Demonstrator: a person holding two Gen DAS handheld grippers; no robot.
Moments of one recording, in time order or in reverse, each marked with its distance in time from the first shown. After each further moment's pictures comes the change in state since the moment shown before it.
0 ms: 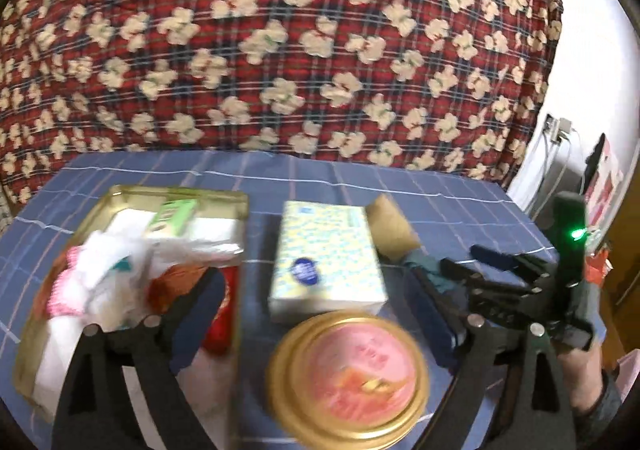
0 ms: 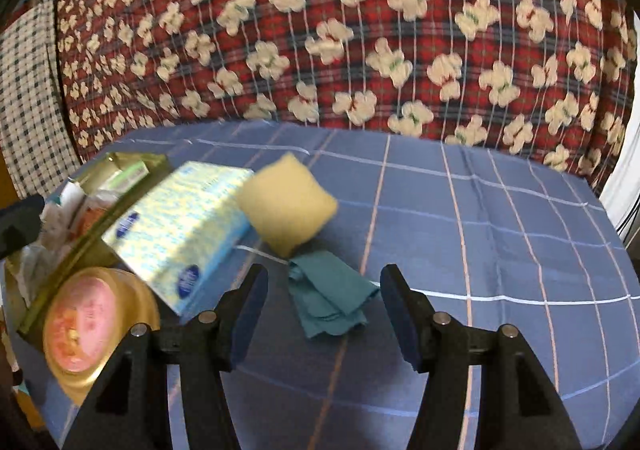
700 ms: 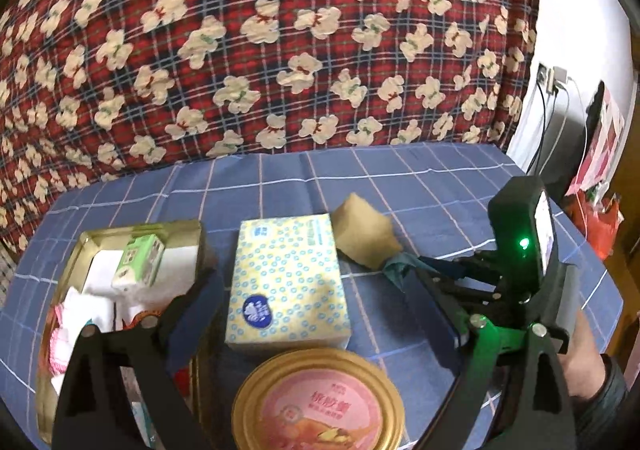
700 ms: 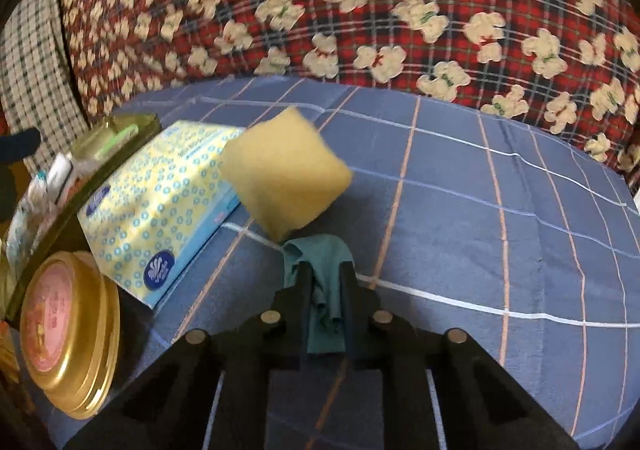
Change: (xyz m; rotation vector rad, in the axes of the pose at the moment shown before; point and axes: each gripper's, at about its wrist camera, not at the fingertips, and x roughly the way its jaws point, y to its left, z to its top) left arm 0.033 -0.053 0.031 0.167 0.098 0.037; right arm 0.041 -0.011 0.005 -0.031 0.122 0.082
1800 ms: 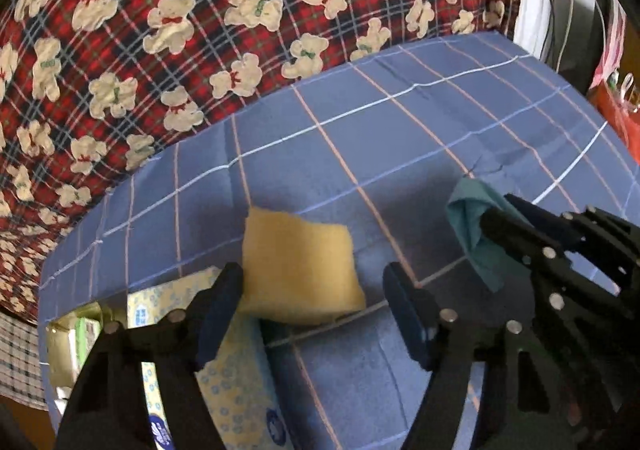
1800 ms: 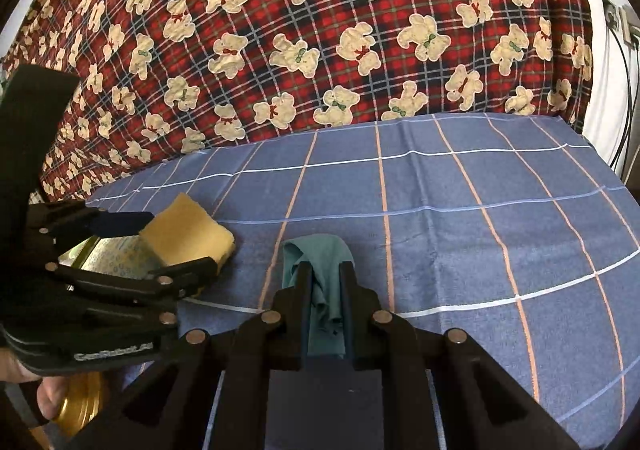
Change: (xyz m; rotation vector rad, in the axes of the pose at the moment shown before) left arm 0.138 -0.097 0.039 0.296 0.298 0.092; right arm -0.036 -0.074 -0.003 0.275 -0.144 -0.076
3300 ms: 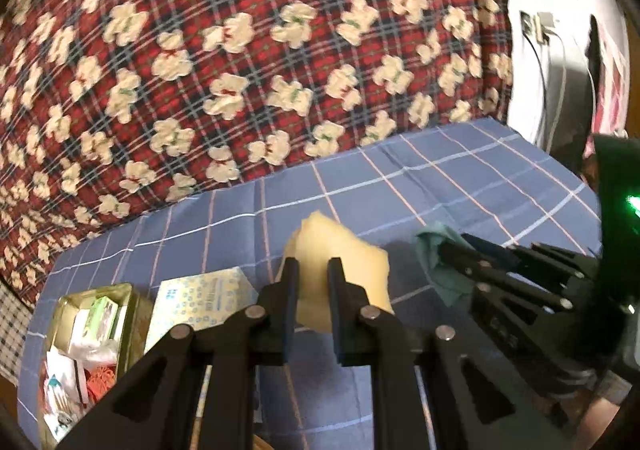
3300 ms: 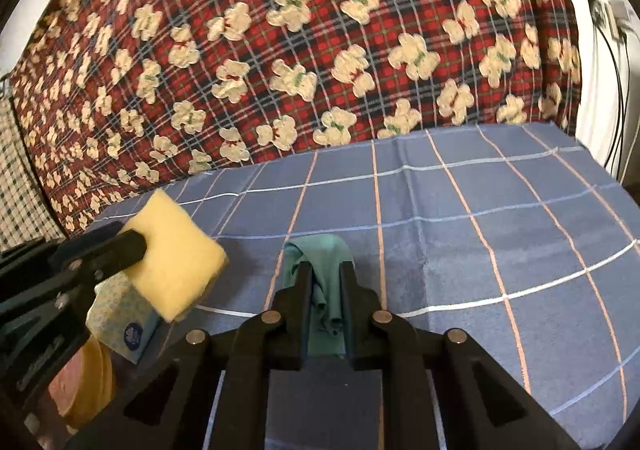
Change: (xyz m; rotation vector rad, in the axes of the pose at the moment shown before) left arm -0.073 -0.010 -0.039 -0.160 -0.329 0.048; right arm -0.022 -0.002 -0.004 0.010 -0.086 0.023
